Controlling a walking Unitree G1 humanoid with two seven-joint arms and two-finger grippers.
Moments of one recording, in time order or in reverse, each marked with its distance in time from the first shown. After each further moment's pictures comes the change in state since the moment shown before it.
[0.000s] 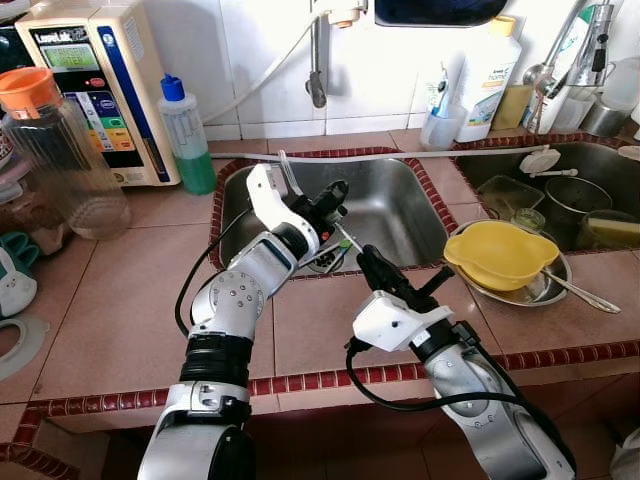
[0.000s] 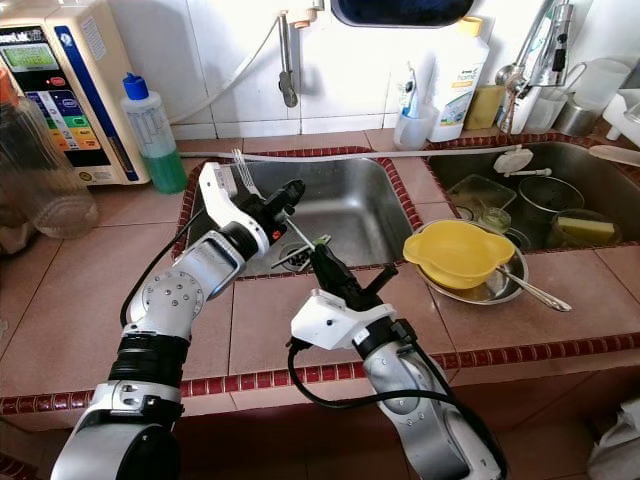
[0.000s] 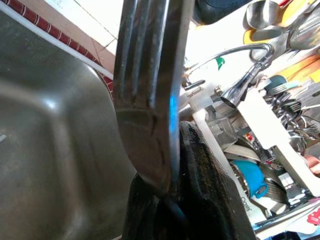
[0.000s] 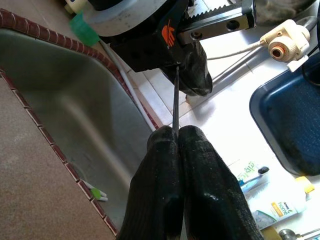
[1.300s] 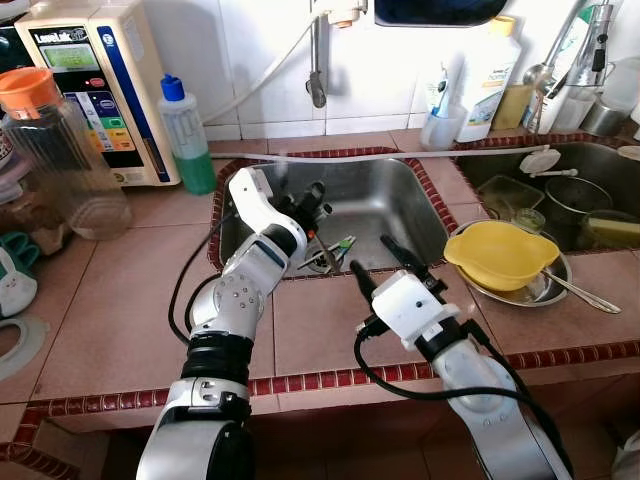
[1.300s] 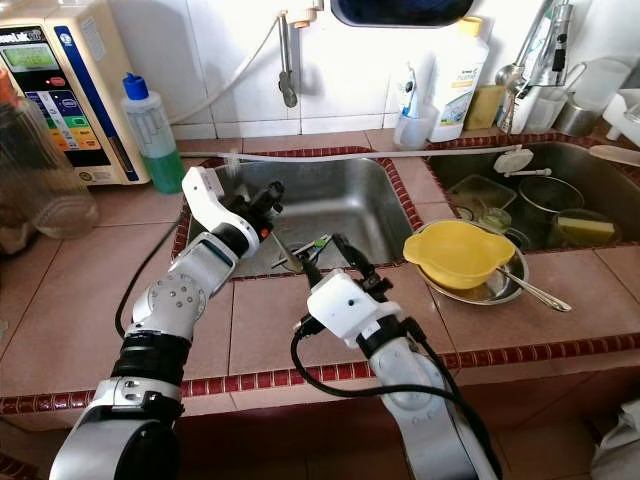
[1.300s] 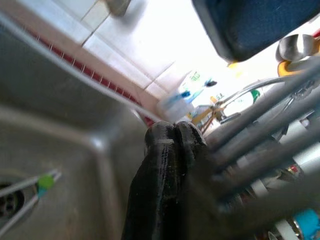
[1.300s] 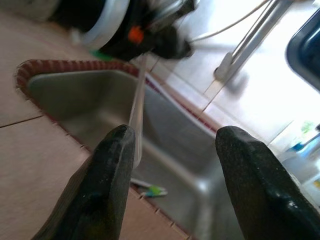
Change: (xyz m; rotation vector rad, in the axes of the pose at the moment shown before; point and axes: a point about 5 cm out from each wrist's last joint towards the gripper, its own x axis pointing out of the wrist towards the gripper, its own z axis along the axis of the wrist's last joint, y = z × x) left arm 0.004 0.013 0.015 0.119 -0.145 0.121; right arm -0.010 -0.004 0.005 0.379 0.056 0.059
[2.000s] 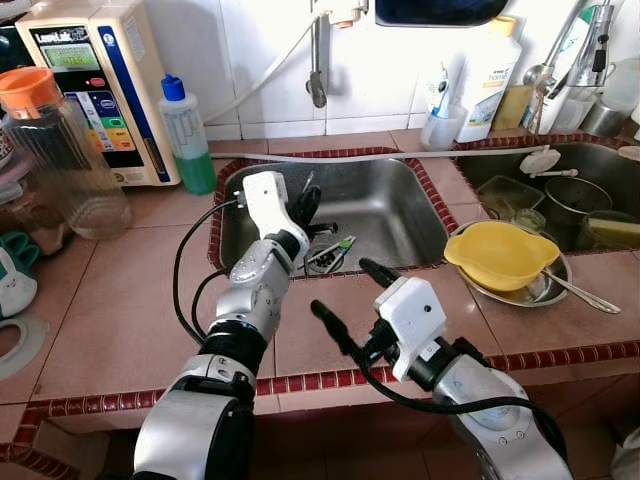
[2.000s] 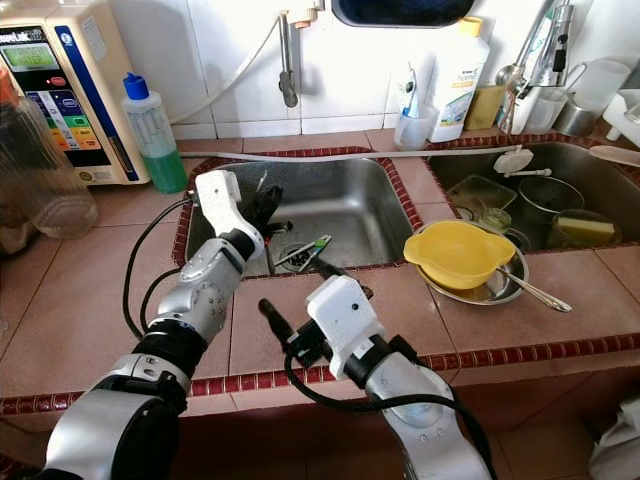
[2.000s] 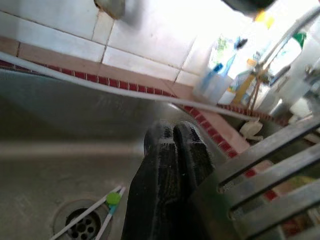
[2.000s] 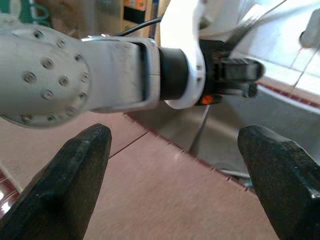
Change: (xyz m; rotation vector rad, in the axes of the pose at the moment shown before) left arm 0.007 0.025 -0.030 0.437 0.000 0.036; right arm -0.015 0.017 0.025 0.388 0.032 0.249
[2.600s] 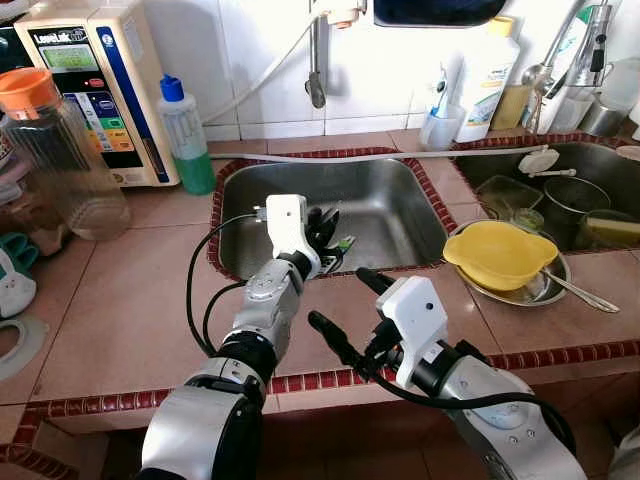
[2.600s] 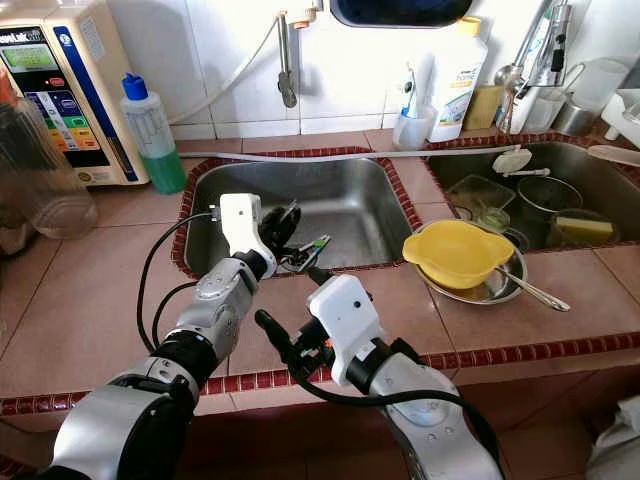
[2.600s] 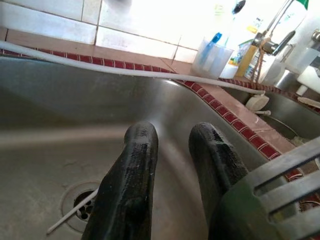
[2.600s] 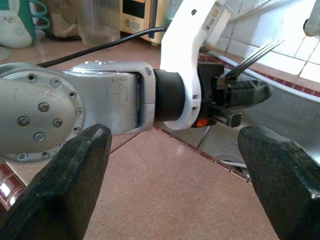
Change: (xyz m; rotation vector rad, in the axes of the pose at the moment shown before) left arm -0.006 -0.003 -0.023 0.092 0.047 -0.011; right arm -0.001 -0.002 0.003 0.027 0.031 -0.001
